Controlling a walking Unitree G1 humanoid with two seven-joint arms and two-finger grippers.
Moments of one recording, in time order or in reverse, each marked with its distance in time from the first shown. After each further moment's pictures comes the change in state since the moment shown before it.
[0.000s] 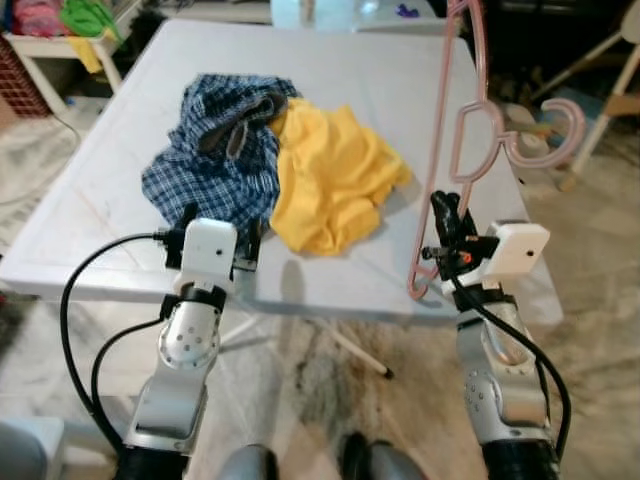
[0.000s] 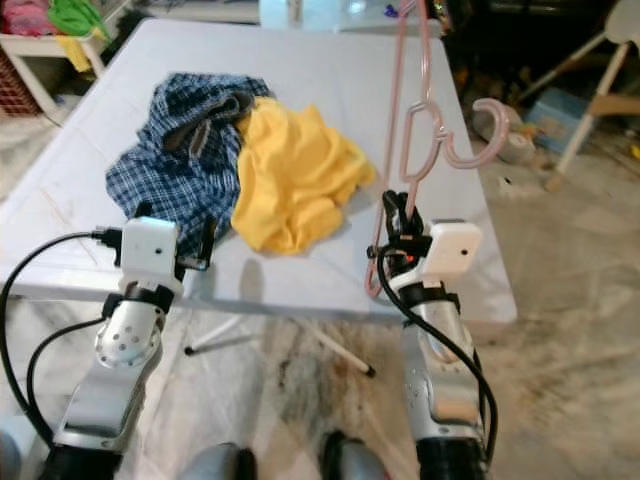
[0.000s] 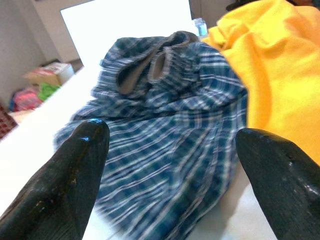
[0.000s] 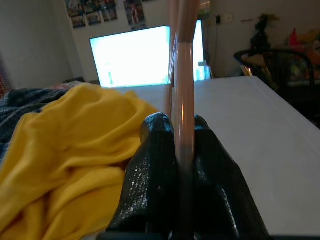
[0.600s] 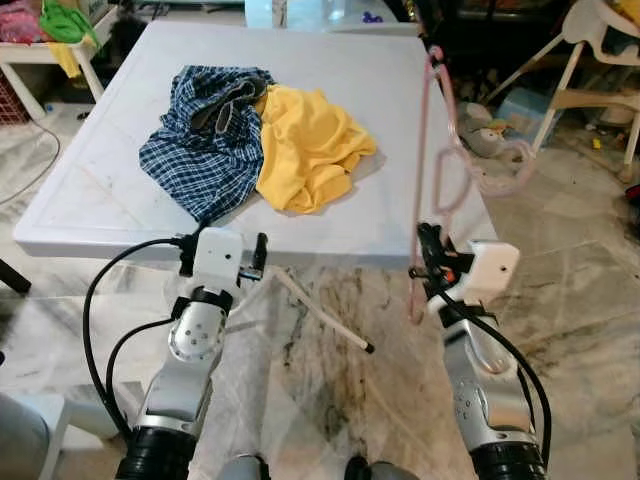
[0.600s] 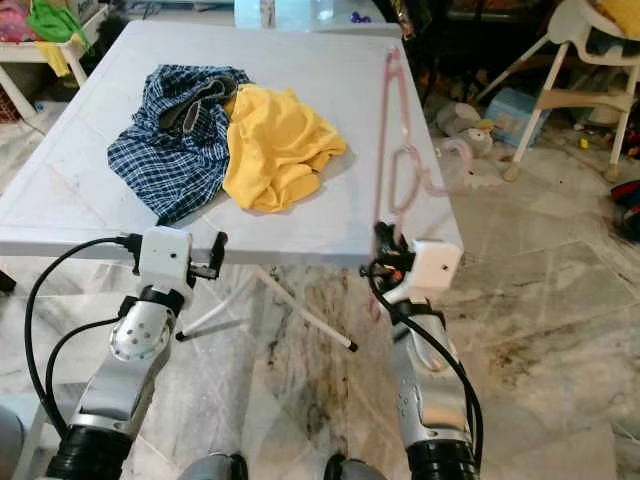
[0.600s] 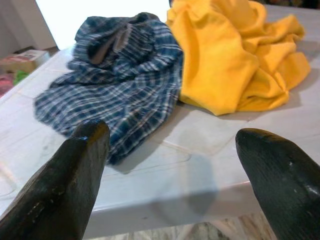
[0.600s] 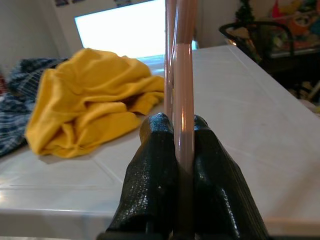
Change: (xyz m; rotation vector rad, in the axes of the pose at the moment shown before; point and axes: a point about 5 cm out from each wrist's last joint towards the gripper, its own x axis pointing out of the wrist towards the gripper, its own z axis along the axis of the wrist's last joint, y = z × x) left arm 0.012 -0.020 -0.031 -0.062 0.104 -0.081; right arm -0.009 -0.011 -0.029 0.018 0.135 -0.067
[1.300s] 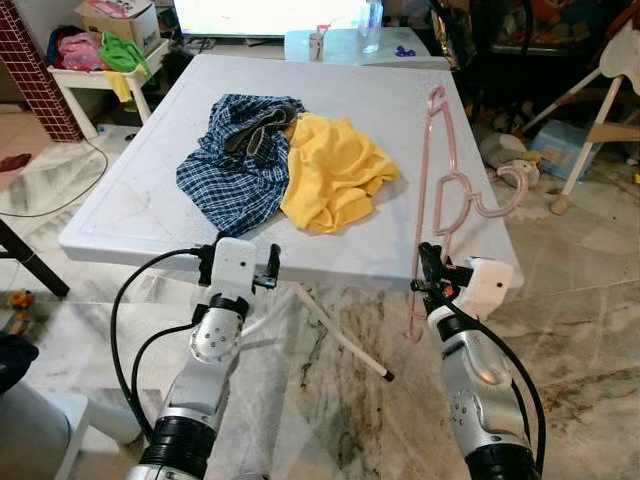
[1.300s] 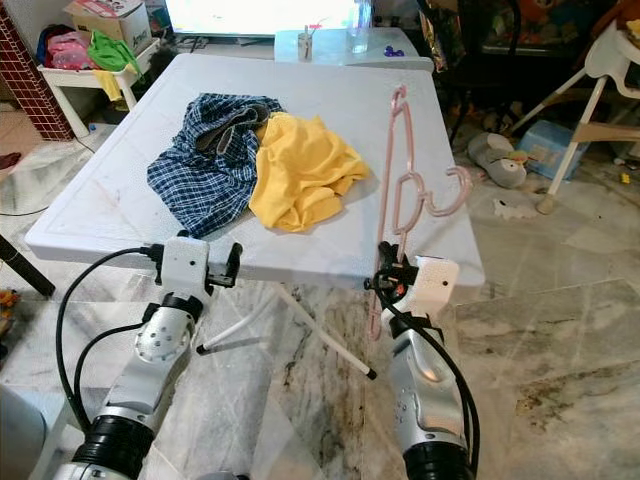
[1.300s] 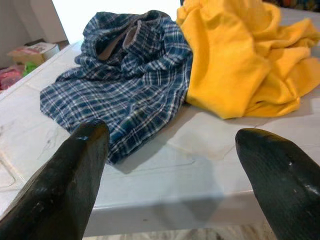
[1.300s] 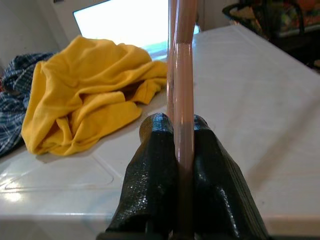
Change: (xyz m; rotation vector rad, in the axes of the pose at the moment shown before) left arm 0.004 -0.012 -0.019 -0.043 0.035 -0.019; right arm -0.008 -0.010 -0.026 0.050 0.067 -0.073
